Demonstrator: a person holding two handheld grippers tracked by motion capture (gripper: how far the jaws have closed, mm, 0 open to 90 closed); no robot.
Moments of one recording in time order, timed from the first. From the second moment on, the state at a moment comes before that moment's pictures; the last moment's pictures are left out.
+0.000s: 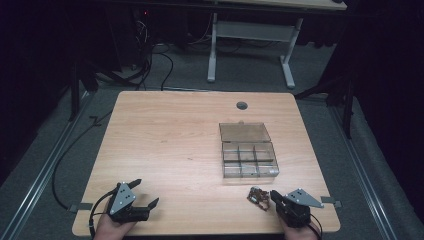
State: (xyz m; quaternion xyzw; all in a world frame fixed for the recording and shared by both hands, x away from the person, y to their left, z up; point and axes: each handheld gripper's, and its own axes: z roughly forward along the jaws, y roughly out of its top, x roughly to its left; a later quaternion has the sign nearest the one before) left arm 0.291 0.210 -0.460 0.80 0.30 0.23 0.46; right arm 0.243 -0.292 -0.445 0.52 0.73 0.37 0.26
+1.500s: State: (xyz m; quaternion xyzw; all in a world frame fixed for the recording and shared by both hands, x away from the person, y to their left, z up) left arm 0.290 0.211 -0.459 0.80 0.29 0.23 0.47; right arm 0.278 -0.296 -0.417 0.57 0.79 0.23 0.09
